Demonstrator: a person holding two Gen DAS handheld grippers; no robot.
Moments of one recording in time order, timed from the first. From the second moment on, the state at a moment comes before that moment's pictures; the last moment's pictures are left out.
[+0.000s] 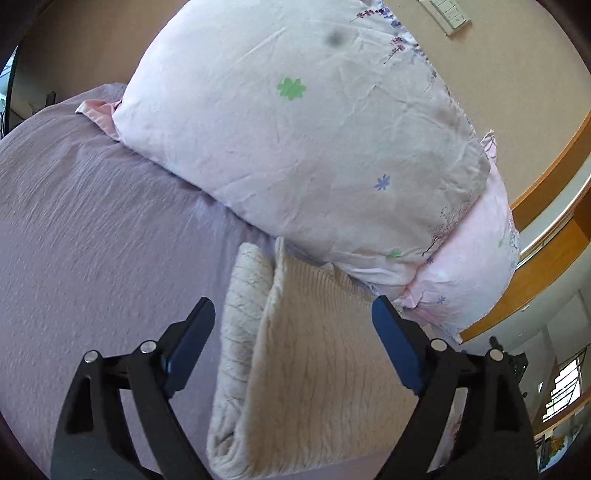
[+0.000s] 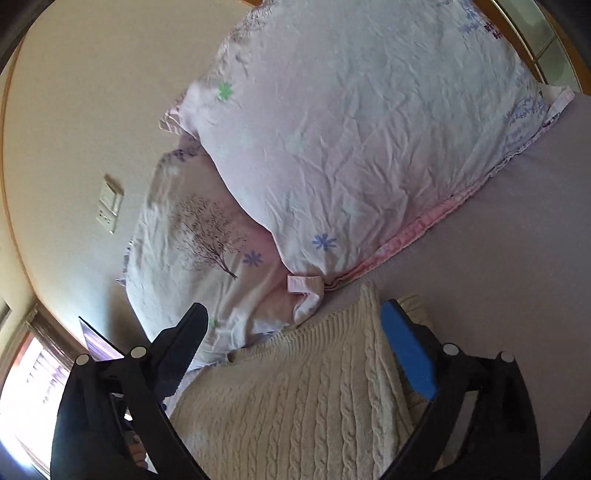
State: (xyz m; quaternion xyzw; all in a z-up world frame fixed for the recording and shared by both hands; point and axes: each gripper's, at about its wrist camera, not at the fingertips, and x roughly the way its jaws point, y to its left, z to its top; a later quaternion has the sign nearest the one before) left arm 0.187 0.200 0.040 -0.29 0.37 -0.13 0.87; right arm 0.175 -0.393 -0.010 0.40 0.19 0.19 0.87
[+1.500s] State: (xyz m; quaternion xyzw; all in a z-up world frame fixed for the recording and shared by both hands) left arm 0.260 -0.054 -0.001 -0.26 0.49 -0.28 0.79; right arm 0.213 -0.403 -0.058 0.33 0.42 0.20 0.82
